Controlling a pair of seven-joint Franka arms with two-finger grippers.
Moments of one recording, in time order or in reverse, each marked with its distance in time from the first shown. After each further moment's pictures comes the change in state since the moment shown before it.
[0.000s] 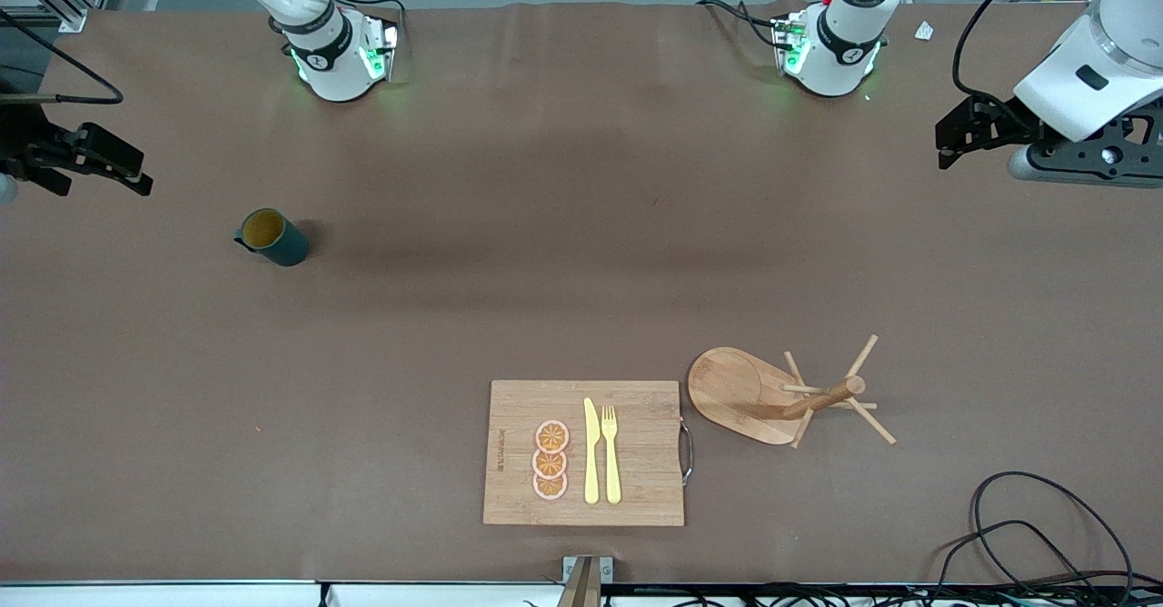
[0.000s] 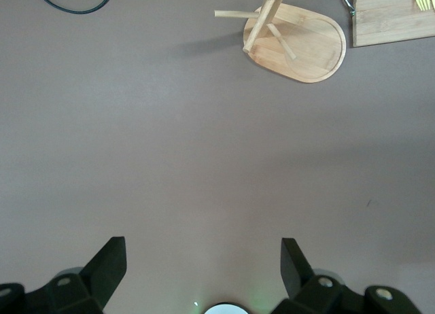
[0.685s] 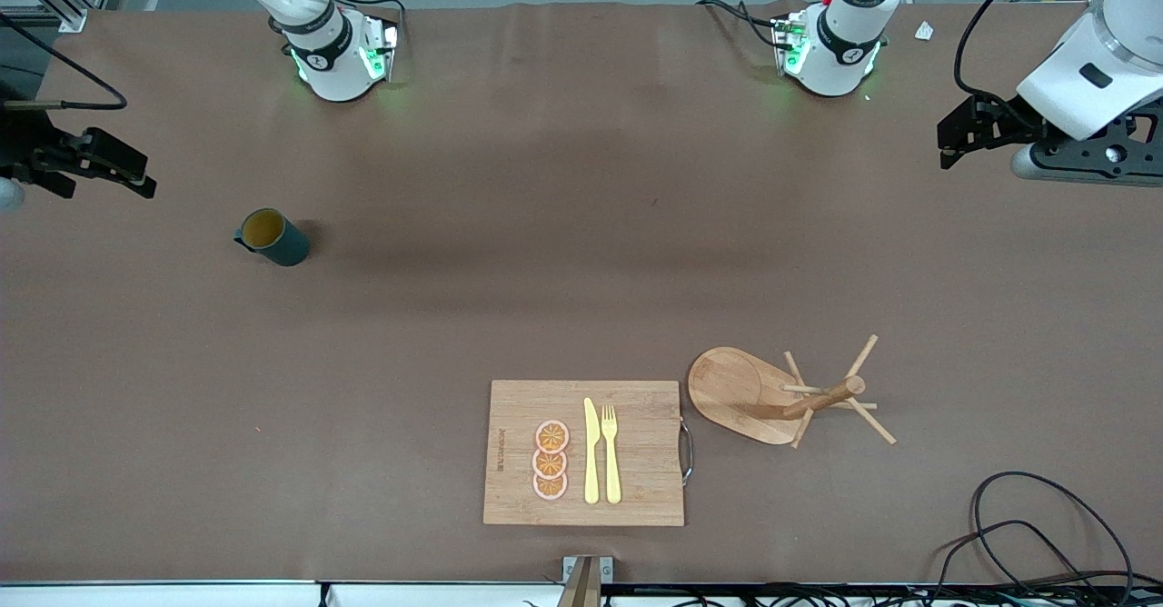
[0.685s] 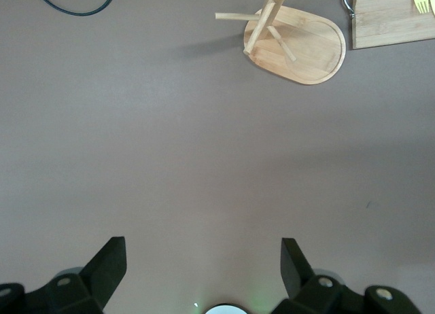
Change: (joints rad) left arm 0.002 0.001 0.000 0.006 0.000 0.000 0.000; right arm 0.000 0.010 0.000 -0.010 0.000 -0.008 0.000
